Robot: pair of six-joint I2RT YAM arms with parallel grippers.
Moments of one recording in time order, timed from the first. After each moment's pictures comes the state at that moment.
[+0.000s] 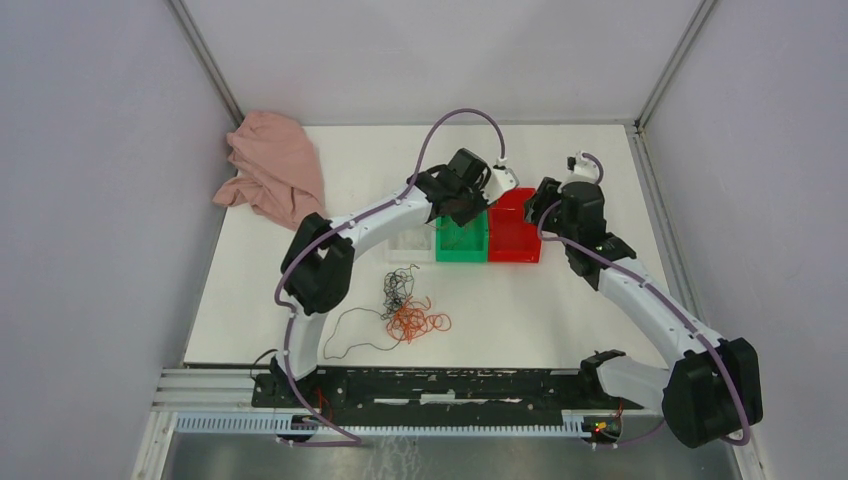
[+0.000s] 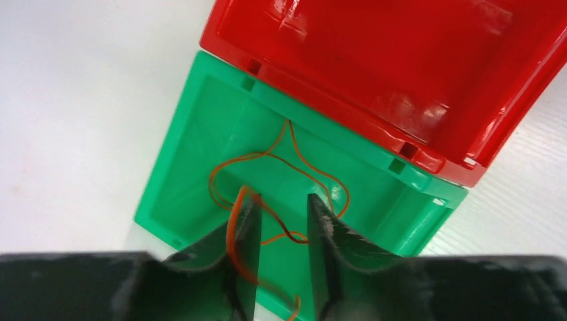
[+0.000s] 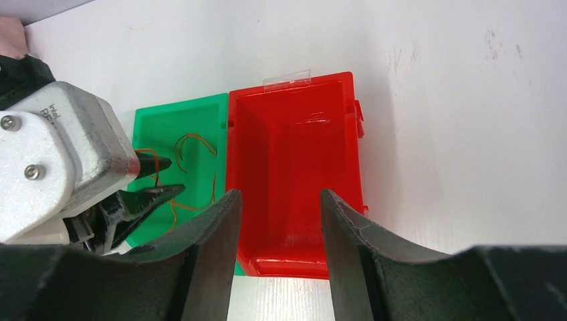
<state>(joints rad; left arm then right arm) -0.79 2.06 1.72 -0.49 0.01 0.40 0.32 1.14 0.76 -0.05 0.17 0.47</state>
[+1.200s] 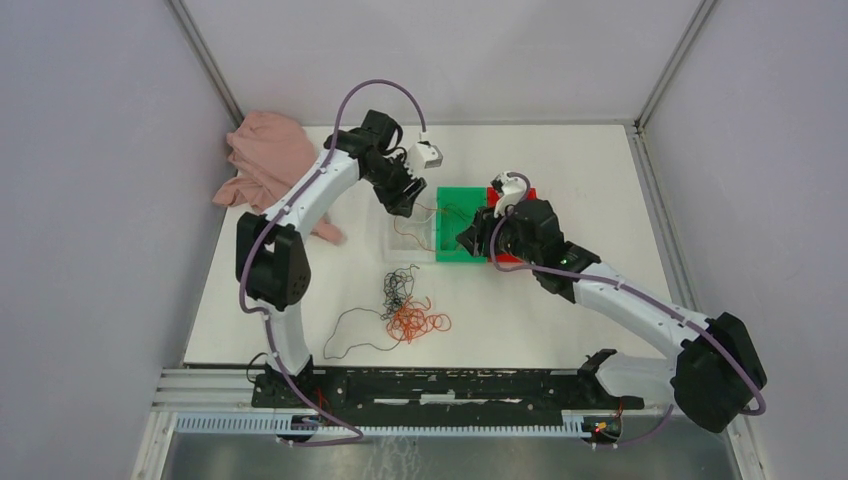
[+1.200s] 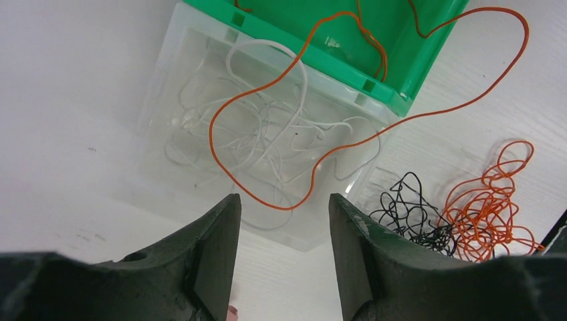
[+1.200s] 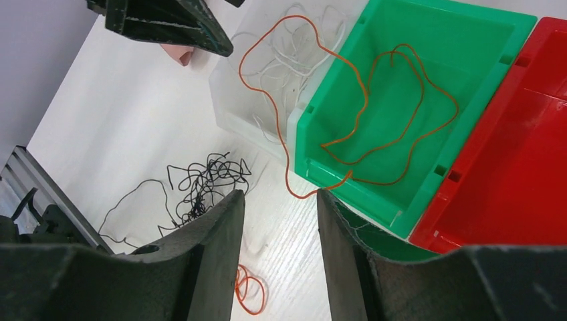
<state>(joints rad) -0.41 1.91 1.76 -0.98 0.42 0.64 0.64 1.21 0.76 0.05 -0.10 0.42</state>
